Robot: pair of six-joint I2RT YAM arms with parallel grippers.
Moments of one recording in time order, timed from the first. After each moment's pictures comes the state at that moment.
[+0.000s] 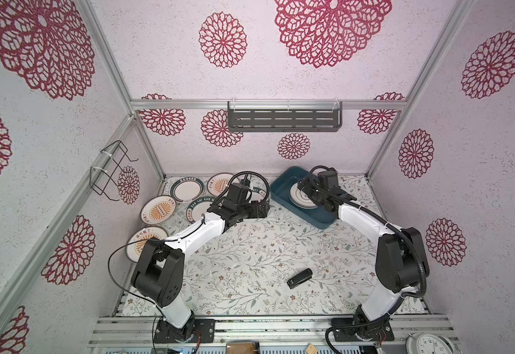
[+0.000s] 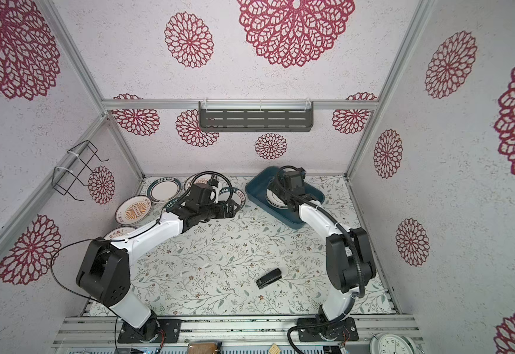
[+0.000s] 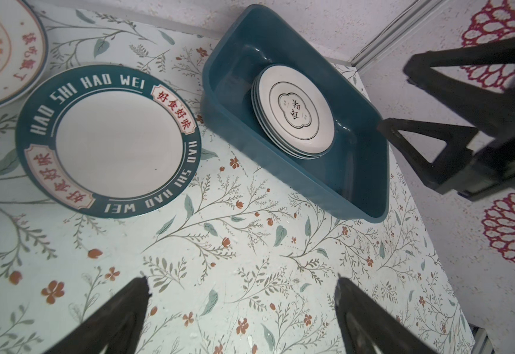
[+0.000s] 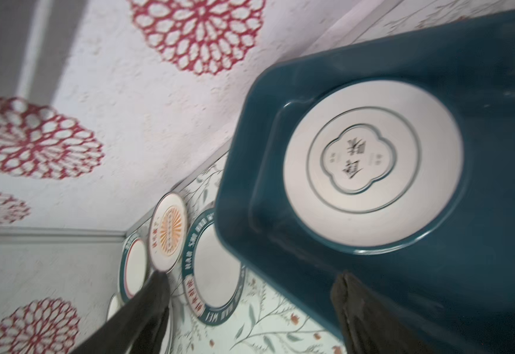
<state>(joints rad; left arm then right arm) -0.47 1.67 1.20 -0.20 0.15 -0.49 0.38 1.71 1.30 -0.10 0.02 0.91</state>
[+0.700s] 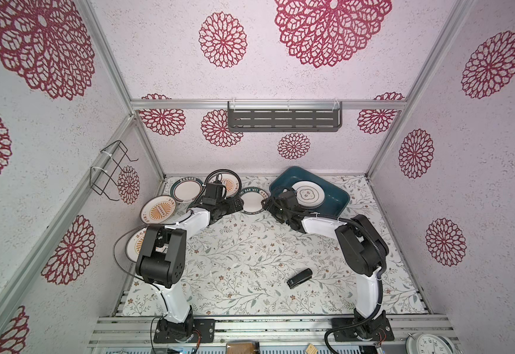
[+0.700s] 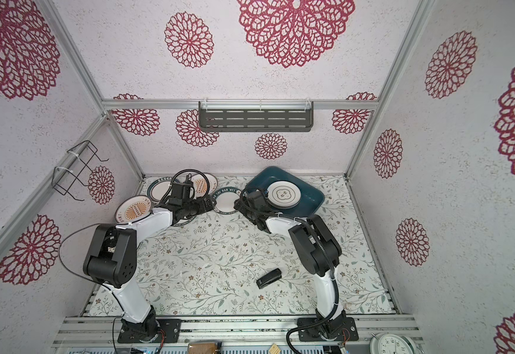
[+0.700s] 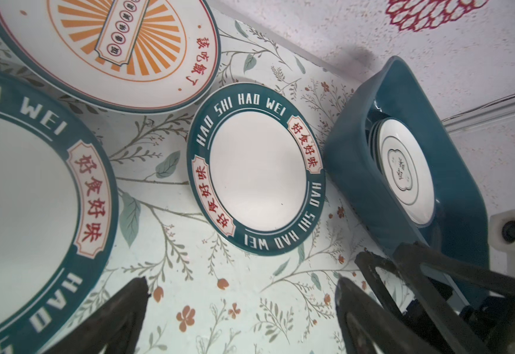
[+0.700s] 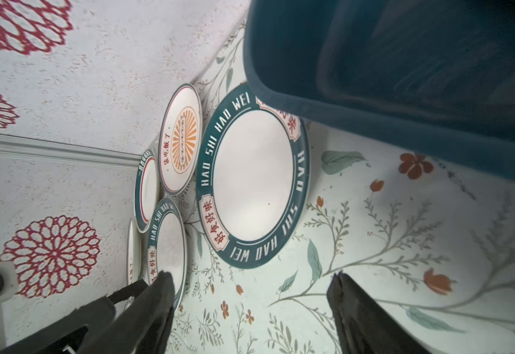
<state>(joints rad) -0.22 1.85 1.20 -0.11 0.20 -0.49 0.61 2.05 1.31 0.19 -0.02 1.09</state>
